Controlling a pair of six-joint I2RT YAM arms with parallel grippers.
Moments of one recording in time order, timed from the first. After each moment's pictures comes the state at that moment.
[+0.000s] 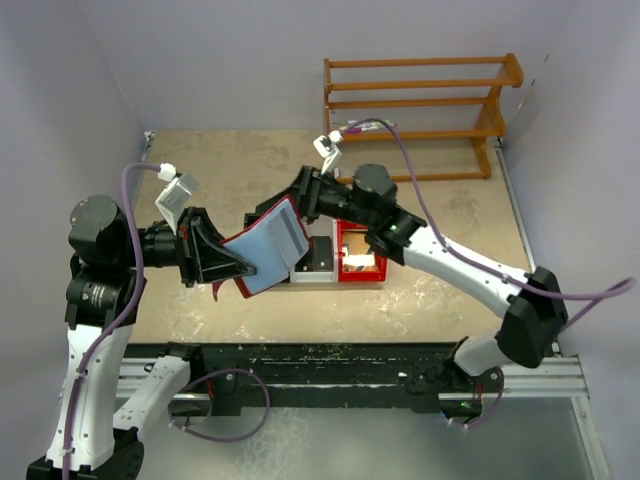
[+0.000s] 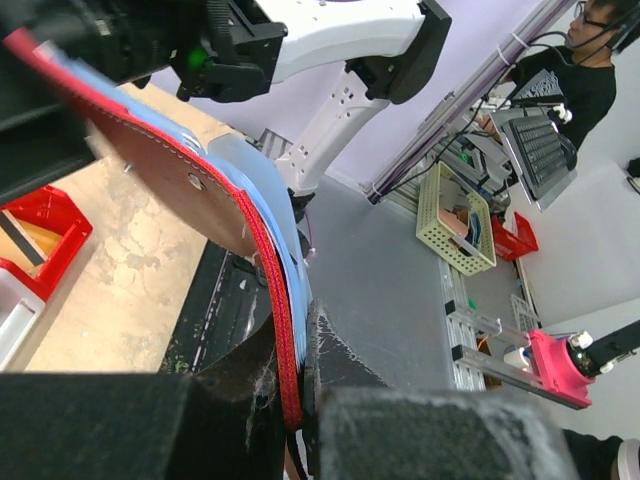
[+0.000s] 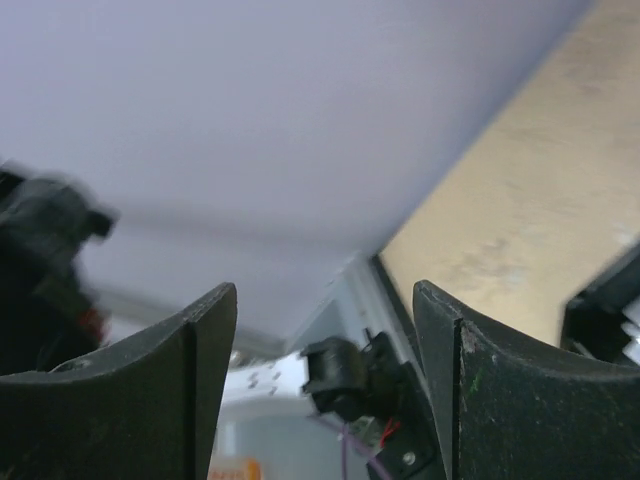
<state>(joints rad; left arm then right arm) -0.13 0.77 1.21 -0.43 1.36 -0.57 0.82 1.54 1.29 0.20 -0.34 0.89</state>
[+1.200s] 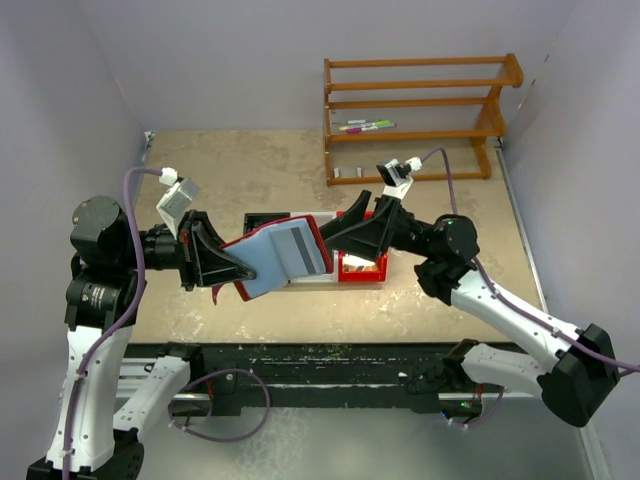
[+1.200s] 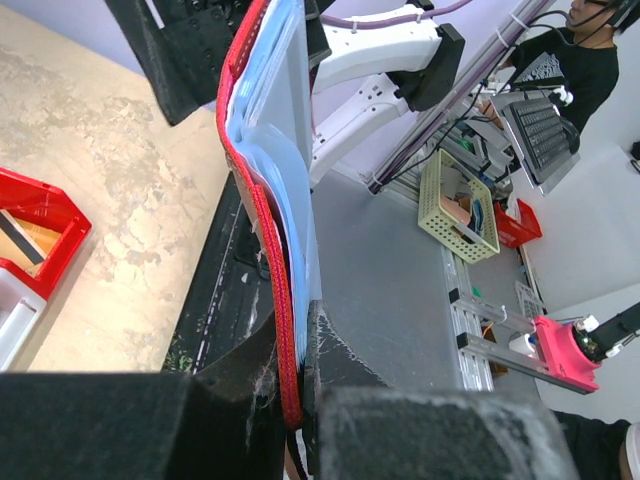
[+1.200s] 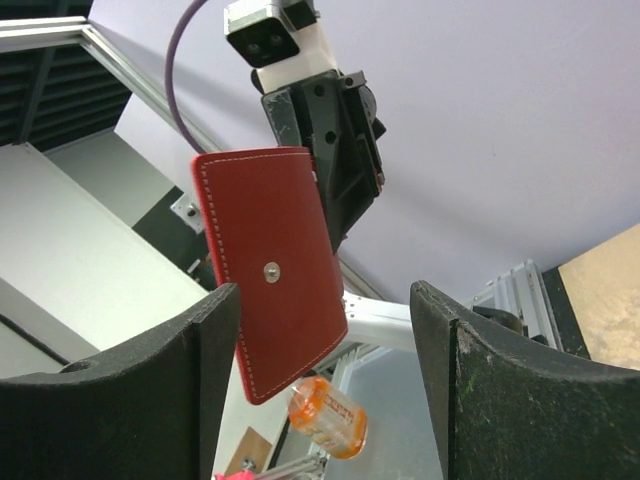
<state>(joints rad) -0.13 0.76 1.20 -0.46 1.38 -0.51 0.70 1.10 0.78 0.91 -0.70 1.31</state>
